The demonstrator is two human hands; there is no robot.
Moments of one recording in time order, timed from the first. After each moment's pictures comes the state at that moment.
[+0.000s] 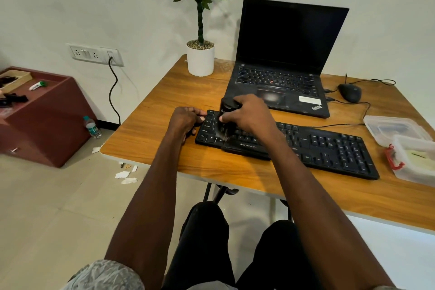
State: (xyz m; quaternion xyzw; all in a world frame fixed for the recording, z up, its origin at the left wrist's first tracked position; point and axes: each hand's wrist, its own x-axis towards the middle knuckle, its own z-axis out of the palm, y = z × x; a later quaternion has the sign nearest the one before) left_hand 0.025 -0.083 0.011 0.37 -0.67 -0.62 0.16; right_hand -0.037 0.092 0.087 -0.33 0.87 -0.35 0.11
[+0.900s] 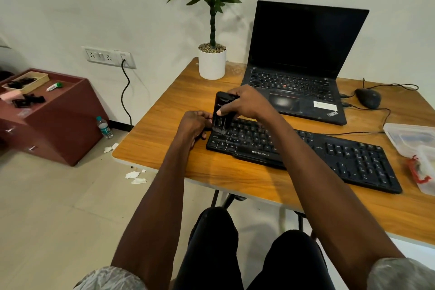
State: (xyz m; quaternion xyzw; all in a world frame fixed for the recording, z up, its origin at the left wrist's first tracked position) left_hand 0.025 -0.087 0.016 0.37 -0.68 -0.62 0.15; right_hand -0.084 0.037 0.088 -0.40 0.82 -0.35 0.20
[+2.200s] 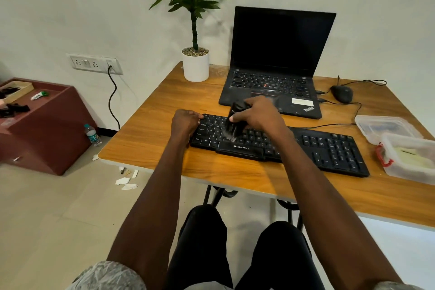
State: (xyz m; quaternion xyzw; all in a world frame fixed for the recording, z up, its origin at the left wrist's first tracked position) left_hand 0.012 -0.060 0.021 0.41 -0.69 -0.55 0.21; right_hand -0.066 0.120 0.091 -0.29 0.88 -0.36 0.14
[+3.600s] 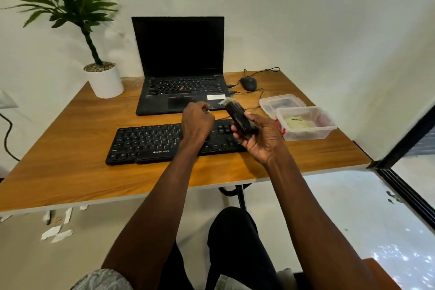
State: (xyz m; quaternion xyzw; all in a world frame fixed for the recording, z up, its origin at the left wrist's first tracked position) left_hand -0.075 0.151 0.051 0.16 -0.88 -0.37 0.27; right_hand -0.070 0.319 0.057 0.02 0.43 -0.88 0.22
